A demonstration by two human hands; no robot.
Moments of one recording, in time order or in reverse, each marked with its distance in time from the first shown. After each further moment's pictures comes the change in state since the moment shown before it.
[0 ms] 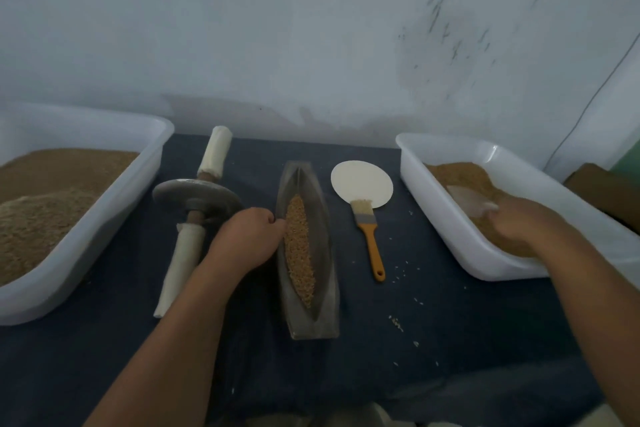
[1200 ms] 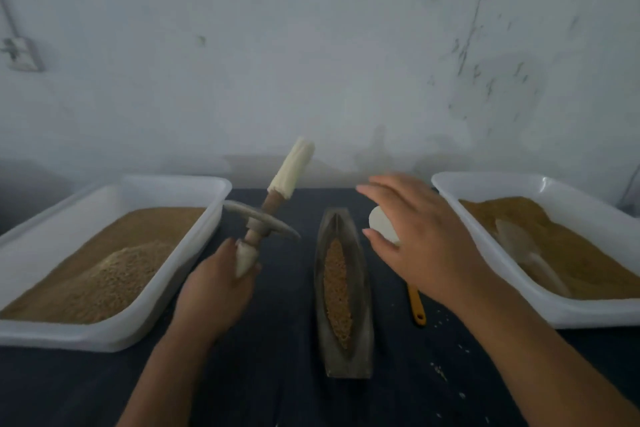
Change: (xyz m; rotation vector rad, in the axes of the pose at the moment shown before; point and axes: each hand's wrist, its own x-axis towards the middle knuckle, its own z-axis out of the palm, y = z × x) left_hand -0.071 -0.046 -0.079 0.032 0.338 -0.039; right_hand -0.178 -0.180 -0.025 0.349 0.777 -1.129
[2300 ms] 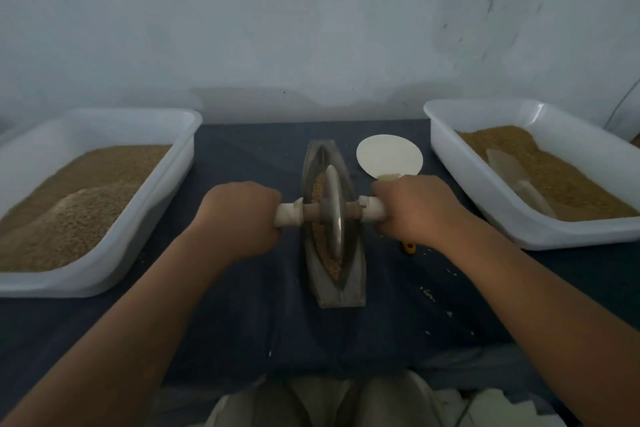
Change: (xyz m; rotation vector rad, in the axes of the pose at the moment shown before) left_hand 0.029 0.038 0.031 0.688 -0.246 0.503; right_hand -0.042 0.039 0.063 -0.263 -0.648 0.194
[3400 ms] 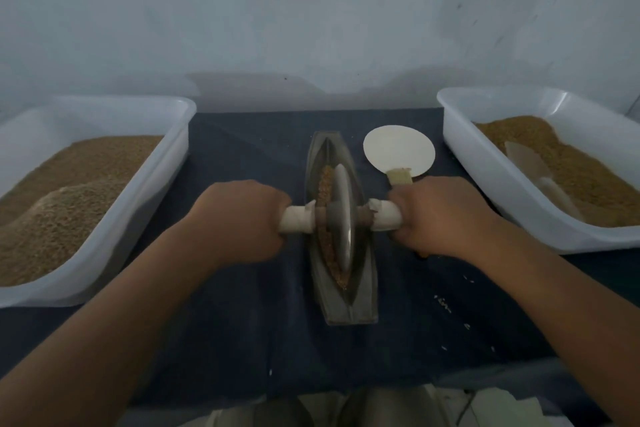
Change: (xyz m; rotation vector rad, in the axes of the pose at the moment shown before) left_hand 0.007 -0.008 0.001 -0.064 -0.136 0.084; right_hand -0.006 0.012 0.009 -0.004 -0.021 -0.050
